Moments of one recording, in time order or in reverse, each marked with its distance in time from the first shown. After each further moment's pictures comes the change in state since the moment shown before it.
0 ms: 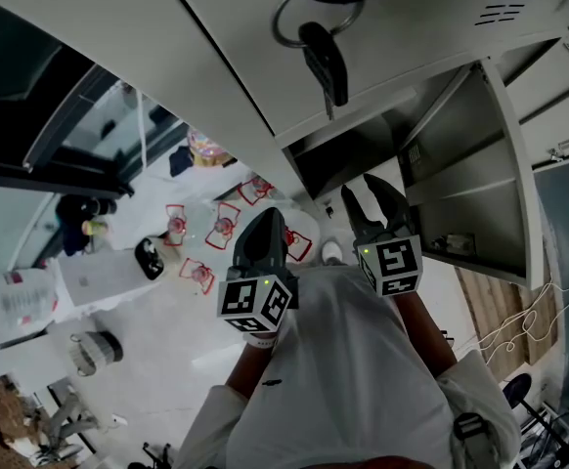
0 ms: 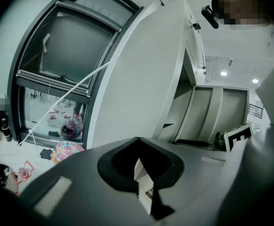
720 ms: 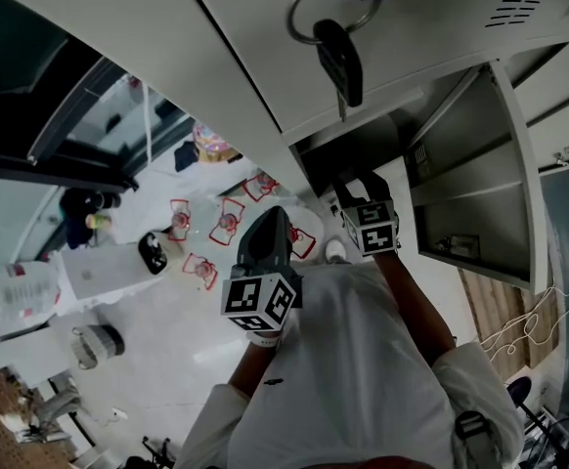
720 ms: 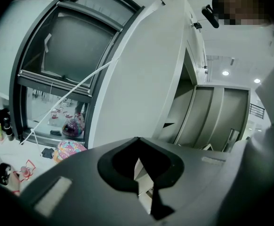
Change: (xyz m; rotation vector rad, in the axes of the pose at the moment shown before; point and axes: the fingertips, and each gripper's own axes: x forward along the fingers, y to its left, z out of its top) left arm -0.003 0.001 -0.001 -0.006 0.009 0.017; right arm 0.079 -0.006 -0.095 0.088 0.231 0.018
